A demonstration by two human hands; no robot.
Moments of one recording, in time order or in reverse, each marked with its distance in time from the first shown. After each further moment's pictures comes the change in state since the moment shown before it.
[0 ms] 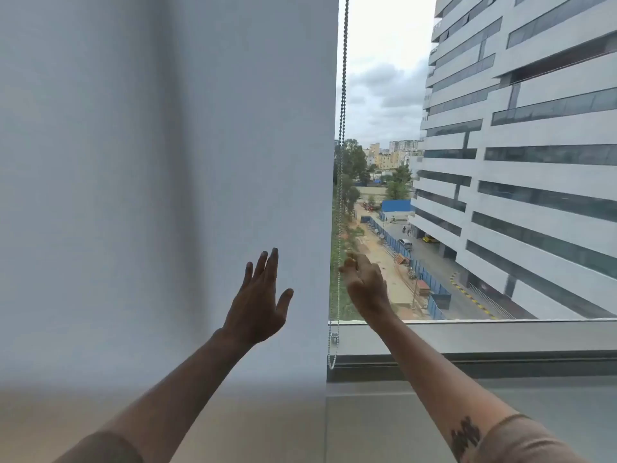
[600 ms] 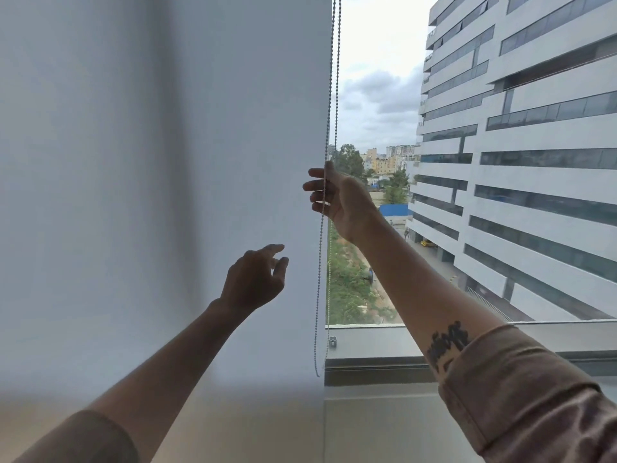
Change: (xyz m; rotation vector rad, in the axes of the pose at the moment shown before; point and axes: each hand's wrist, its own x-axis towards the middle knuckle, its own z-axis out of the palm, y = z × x) left_hand 0.037 0.033 -0.060 -0.108 0.079 -0.184; right_hand 0.074 -0.141 -0.048 0.960 -0.274 0.047
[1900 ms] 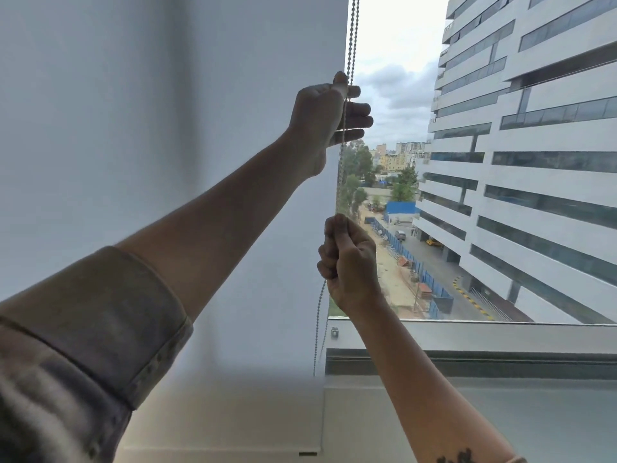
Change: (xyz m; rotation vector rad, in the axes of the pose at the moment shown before) left_hand 0.097 0.182 -0.117 -1.141 -0.010 -0.139; right_hand -0.110 0.068 0.010 0.165 0.038 -0.103
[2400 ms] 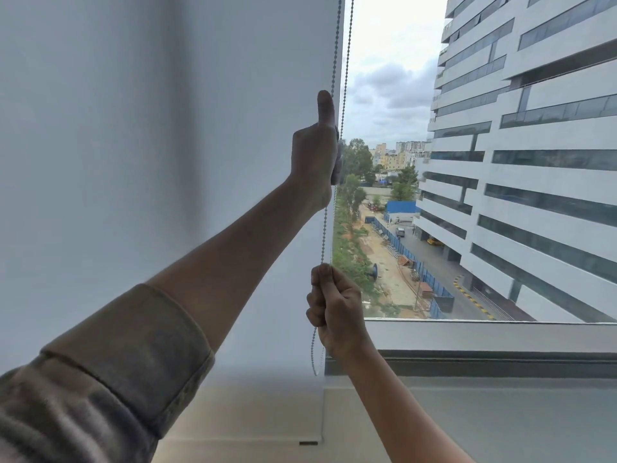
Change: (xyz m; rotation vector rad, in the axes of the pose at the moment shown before) left_hand -0.019 -0.037 0.007 -0.053 0.107 -0.110; right_hand -0.039 0.058 -0.023 -0.019 0.004 0.117
